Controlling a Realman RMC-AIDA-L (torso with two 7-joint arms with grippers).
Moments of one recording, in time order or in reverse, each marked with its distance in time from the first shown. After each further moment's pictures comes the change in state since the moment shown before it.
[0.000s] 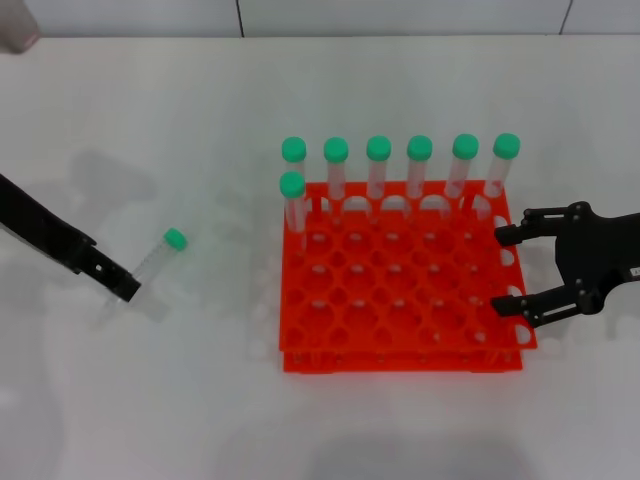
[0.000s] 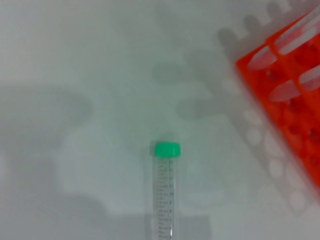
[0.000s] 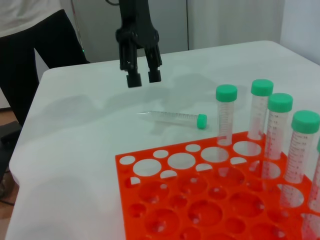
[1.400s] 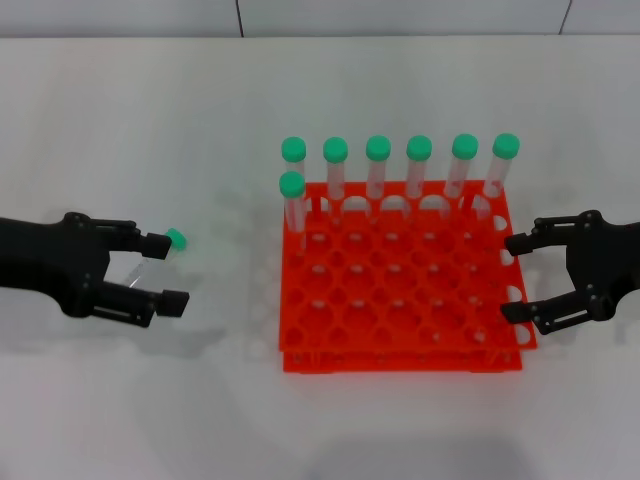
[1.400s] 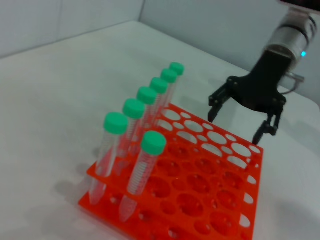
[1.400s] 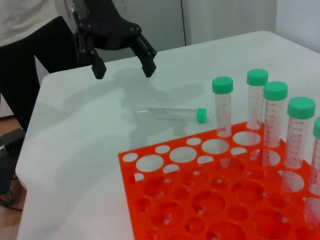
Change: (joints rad) left arm 0.265 -0.011 -0.199 -0.110 -0.520 0.018 0.764; right arm -0.006 -0.016 0.002 0.013 0.000 -0.022 0.051
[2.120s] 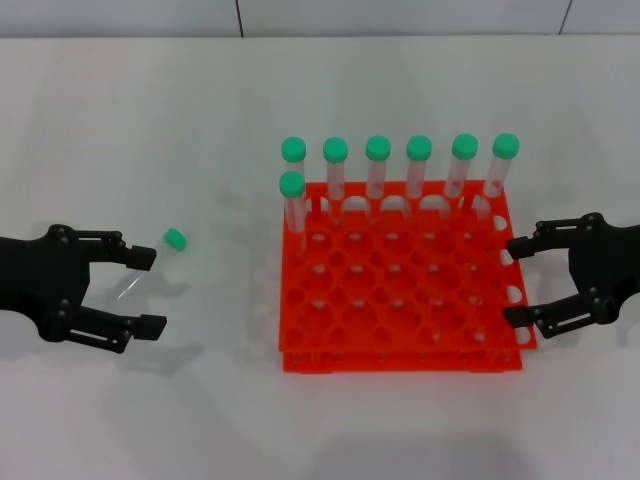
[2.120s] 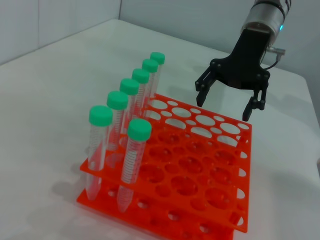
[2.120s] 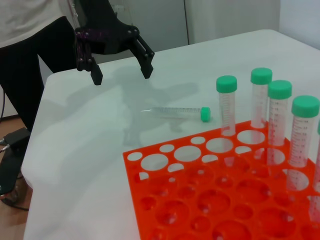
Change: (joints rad) left arm 0.011 0.043 0.001 -0.084 0.001 -0.005 0.203; right arm 0.000 -0.005 -0.003 0.000 0.000 -0.011 0.004
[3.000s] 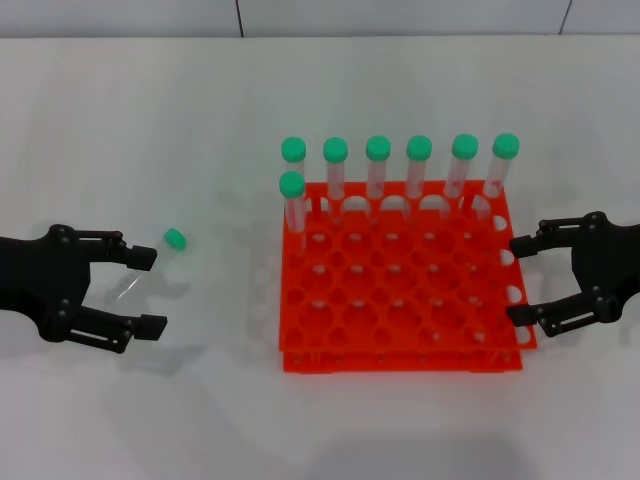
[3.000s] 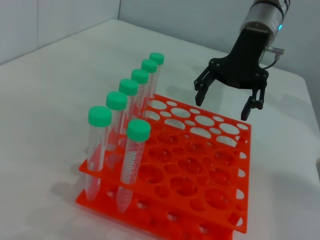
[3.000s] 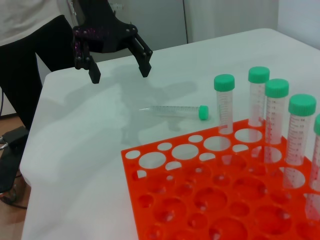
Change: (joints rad) left arm -0.001 0.000 0.000 0.000 0.000 0.001 0.000; right arm 0.000 -0.005 0.000 0.000 0.000 0.000 0.000
